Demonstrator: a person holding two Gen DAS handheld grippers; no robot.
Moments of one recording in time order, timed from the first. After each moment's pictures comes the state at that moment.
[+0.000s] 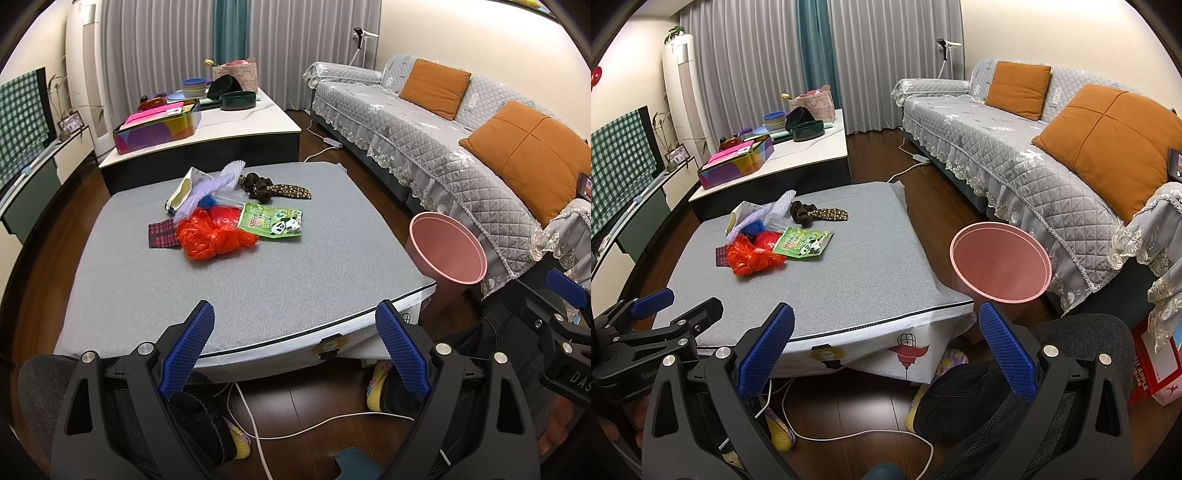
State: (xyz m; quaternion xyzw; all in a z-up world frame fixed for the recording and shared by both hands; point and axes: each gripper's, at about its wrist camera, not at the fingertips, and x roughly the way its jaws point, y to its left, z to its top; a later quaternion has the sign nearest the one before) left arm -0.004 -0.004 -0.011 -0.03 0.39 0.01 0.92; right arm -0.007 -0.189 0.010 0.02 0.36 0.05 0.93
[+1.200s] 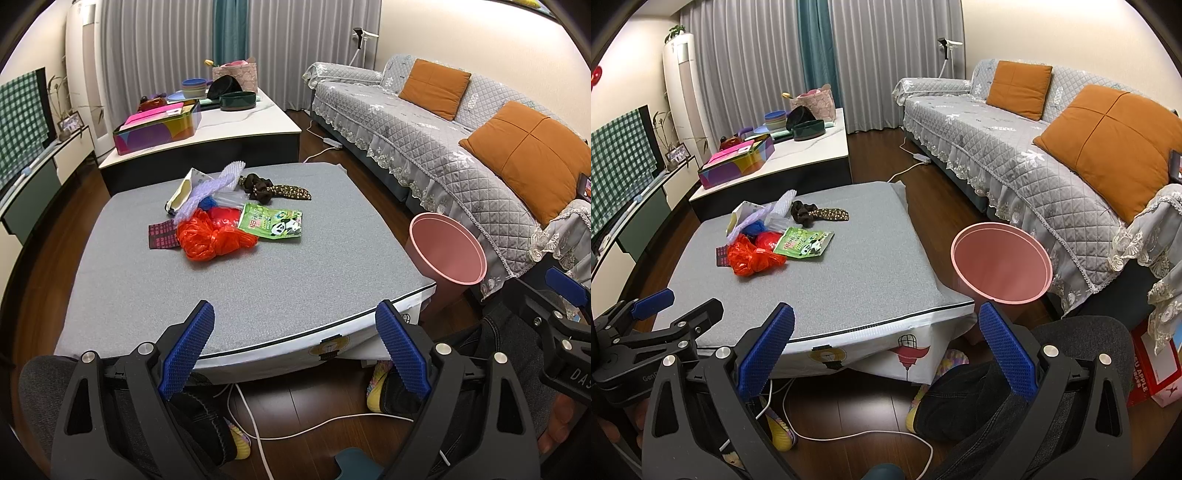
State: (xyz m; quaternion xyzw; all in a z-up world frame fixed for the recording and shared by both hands) left arm -0.003 -0.004 -0.011 -0.03 0.39 0.01 0.92; right arm -0.007 -0.190 0.010 0.02 0.36 0.05 0.93
